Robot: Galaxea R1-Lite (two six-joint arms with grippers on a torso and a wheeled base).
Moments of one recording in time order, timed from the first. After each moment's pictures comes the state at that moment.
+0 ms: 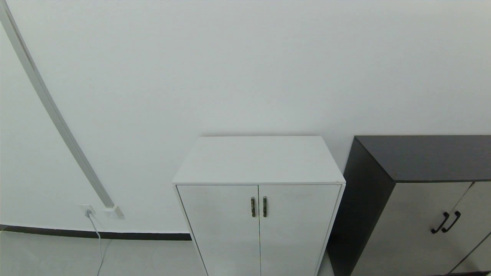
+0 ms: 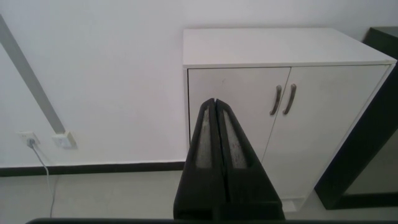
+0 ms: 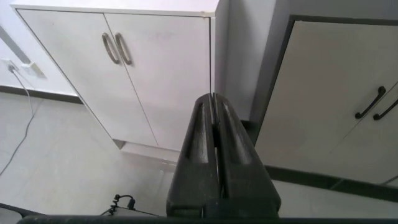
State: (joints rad) left arm 0.00 0.00 0.00 0.00 -0.01 0.00; right arm 0.20 0.21 0.00 0.00 0.01 0.02
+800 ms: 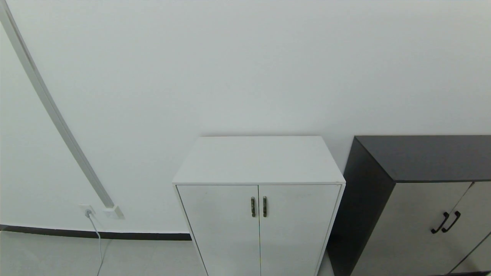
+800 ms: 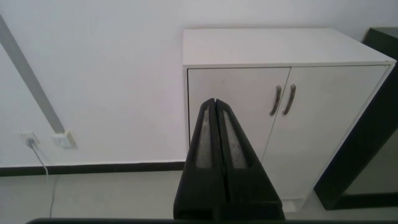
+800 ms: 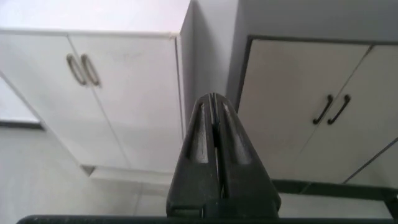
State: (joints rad) left arm 0.00 0.00 0.00 0.00 -0.01 0.00; right arm 0.05 0.10 0.00 0.00 0.00 -0.03
